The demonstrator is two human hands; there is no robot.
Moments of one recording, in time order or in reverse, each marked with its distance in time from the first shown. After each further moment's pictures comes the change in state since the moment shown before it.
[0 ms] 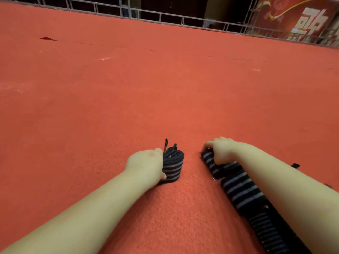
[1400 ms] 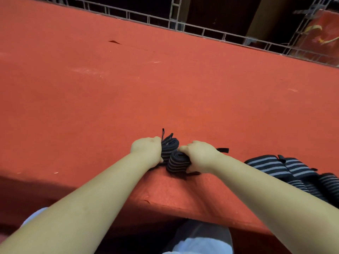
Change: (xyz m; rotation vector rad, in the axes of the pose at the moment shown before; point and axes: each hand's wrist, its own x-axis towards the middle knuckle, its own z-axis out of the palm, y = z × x) left_hand -0.134 -0.083 0.023 -0.092 0.091 -0.271; right_hand -0.114 -0.191 0.021 -0.245 0.301 -0.472
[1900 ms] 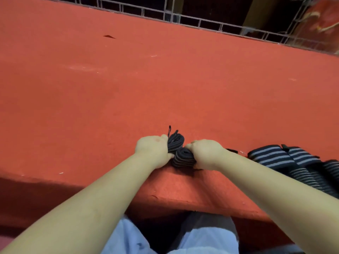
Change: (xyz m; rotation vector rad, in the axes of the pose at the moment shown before) left_hand -0.005 0.001 0.010 0.051 0.100 0.125; right_hand -0.005 -0.006 0.007 -0.014 -0.047 0.084
